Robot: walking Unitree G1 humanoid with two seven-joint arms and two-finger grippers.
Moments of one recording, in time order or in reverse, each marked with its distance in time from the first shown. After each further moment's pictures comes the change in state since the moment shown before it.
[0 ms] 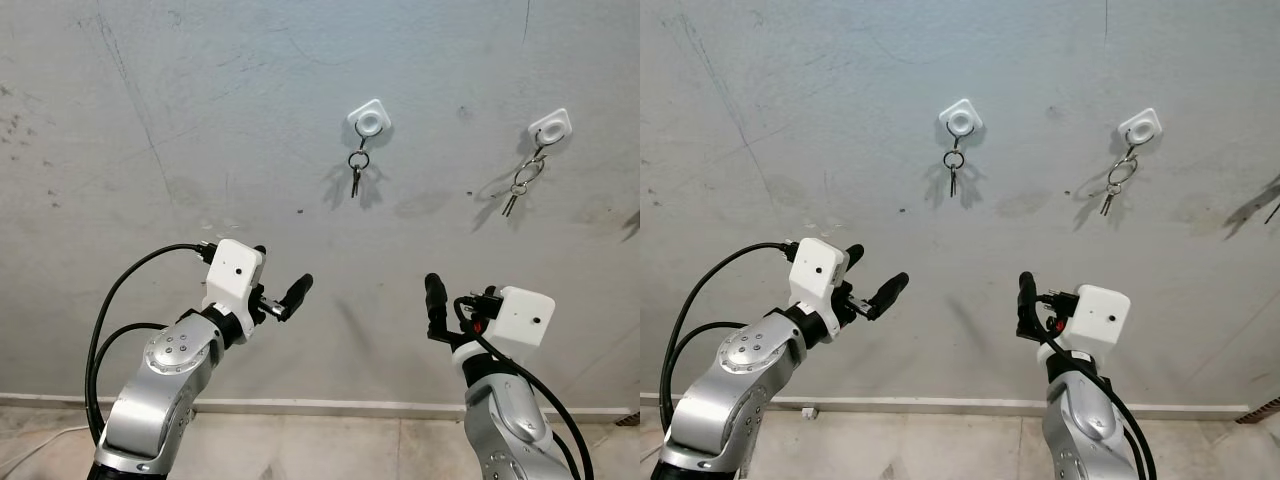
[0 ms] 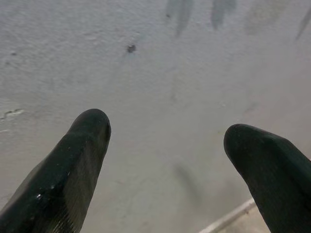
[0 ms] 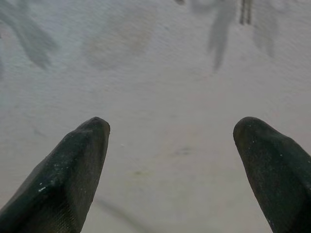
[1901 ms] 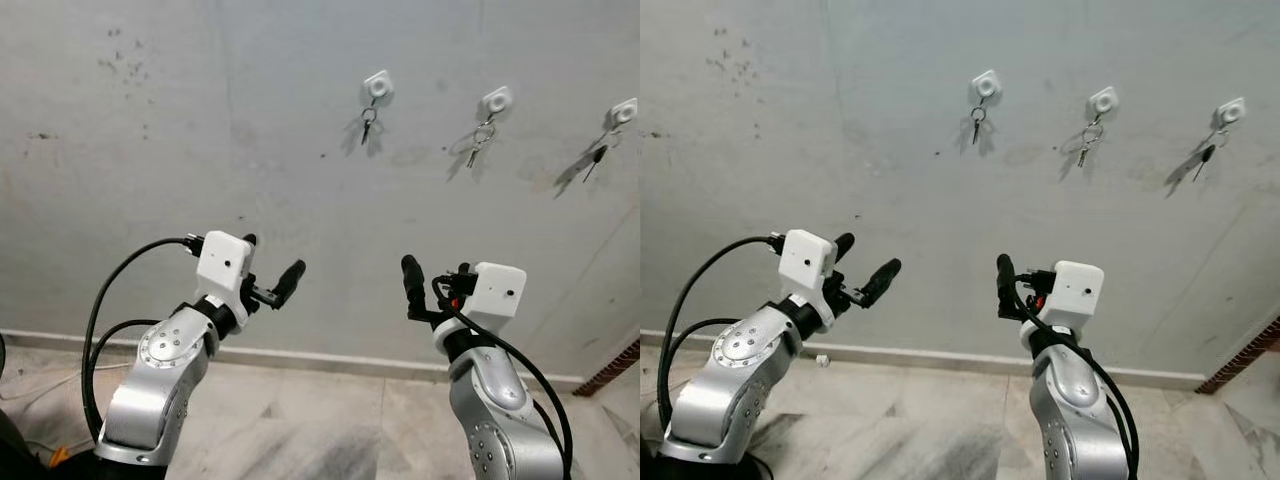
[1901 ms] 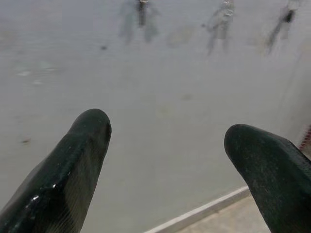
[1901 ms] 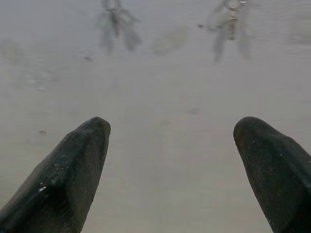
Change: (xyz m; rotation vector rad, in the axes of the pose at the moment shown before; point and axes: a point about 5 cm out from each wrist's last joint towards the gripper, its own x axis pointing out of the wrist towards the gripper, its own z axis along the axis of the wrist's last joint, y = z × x) left arm 0.003 0.001 0.006 -0.033 -0.074 -0.015; right arm 0.020 0.009 0.005 -0.028 -0.002 0.067
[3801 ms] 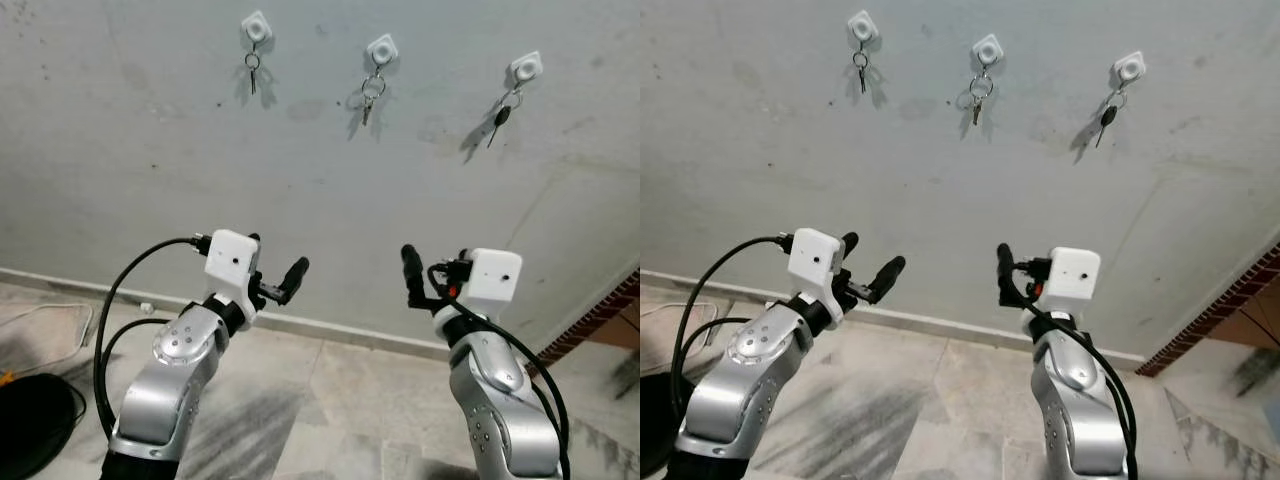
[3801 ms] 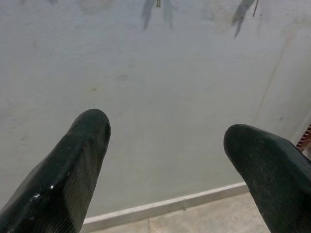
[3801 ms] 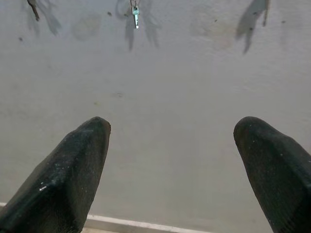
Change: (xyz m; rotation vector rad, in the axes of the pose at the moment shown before) left arm 0.004 0.003 -0.005 -0.008 0.016 0.062; right arm 0.011 0.003 0.004 -0.042 -0.016 0.023
